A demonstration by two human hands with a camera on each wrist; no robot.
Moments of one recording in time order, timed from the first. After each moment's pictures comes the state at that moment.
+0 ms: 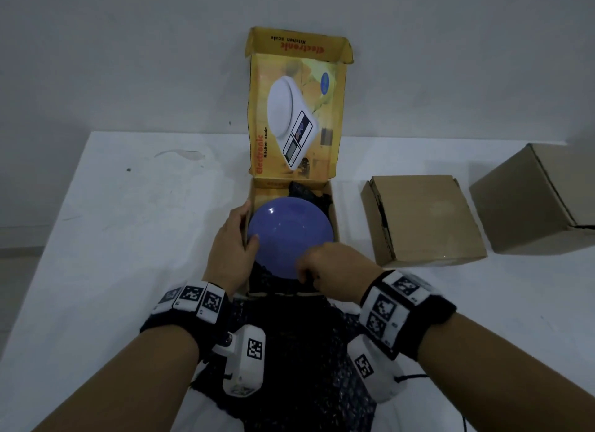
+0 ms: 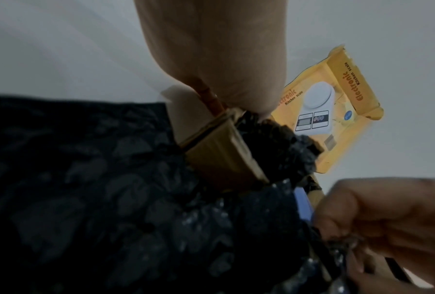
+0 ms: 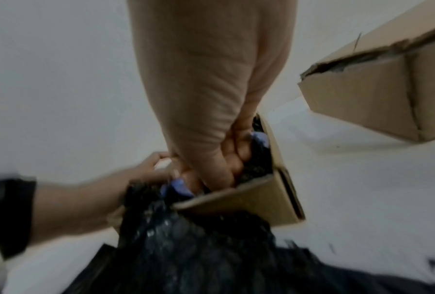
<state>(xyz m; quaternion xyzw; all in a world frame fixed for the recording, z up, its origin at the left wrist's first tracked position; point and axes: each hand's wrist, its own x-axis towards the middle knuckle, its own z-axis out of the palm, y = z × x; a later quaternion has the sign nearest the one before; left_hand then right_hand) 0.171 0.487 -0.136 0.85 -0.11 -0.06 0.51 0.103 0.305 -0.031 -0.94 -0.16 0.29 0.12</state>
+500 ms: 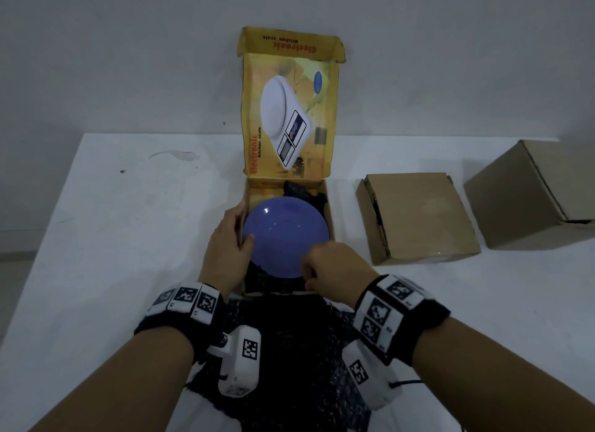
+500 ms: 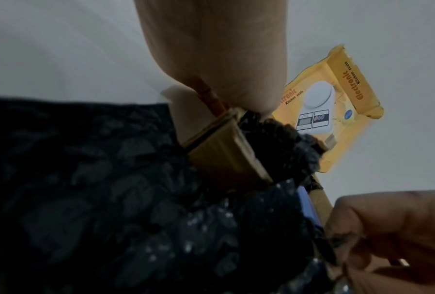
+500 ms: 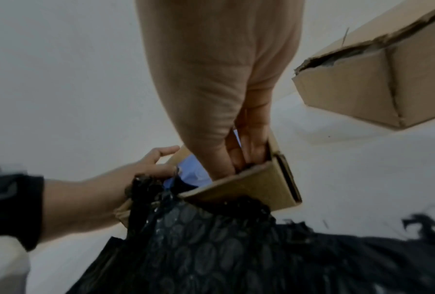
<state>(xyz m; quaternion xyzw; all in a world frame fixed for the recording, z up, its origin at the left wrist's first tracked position) 0.173 0.488 -0.140 0.84 -0.12 -0.06 0.52 0.099 0.306 -0.040 -0.95 -0.08 0.27 0.11</state>
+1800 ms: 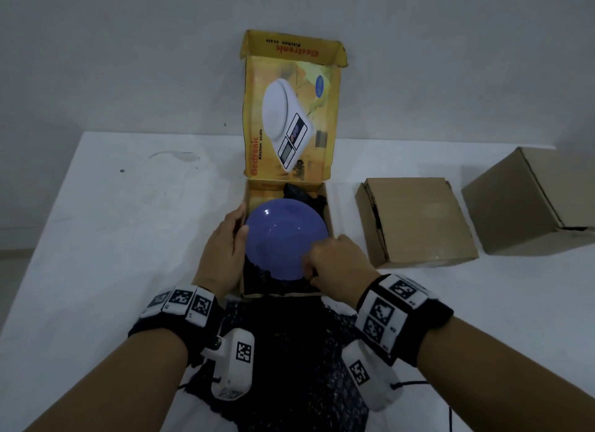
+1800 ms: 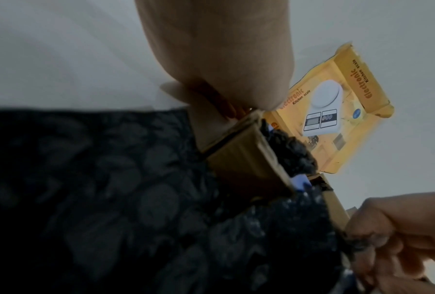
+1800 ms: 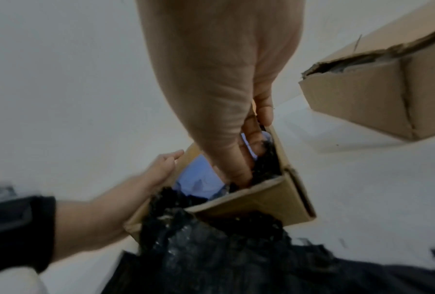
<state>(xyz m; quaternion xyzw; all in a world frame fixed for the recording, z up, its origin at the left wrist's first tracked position) 0.167 0.490 -0.133 0.84 -0.12 -0.06 0.52 0.098 0.306 -0.034 -0.96 -0.09 0.25 0.03</state>
